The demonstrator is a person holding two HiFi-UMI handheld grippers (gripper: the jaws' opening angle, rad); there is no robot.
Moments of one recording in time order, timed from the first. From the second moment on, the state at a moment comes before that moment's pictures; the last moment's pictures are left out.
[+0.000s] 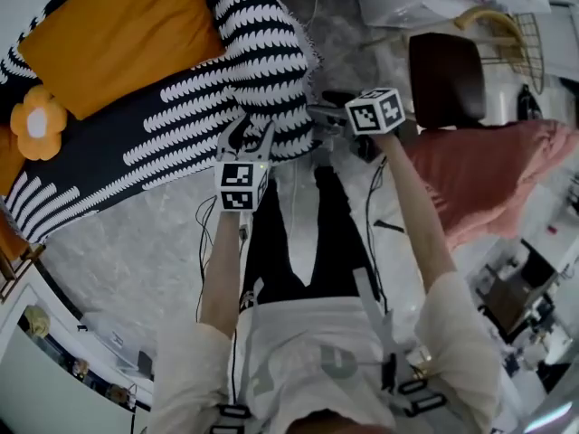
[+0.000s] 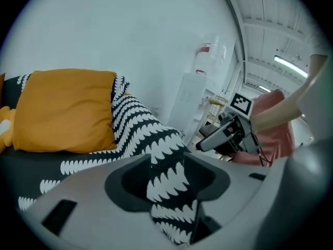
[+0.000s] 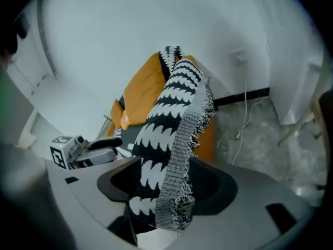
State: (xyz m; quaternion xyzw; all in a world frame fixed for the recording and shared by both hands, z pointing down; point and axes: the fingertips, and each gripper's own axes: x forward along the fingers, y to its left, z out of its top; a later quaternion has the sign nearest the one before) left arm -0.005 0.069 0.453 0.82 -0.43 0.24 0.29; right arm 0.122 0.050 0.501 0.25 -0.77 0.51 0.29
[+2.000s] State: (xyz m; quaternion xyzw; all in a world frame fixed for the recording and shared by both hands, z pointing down) left arm -0.066 0.038 0.475 0.73 -0.57 0.19 0.33; right arm 0.158 0.049 0.489 0.14 -0.73 0.65 0.15
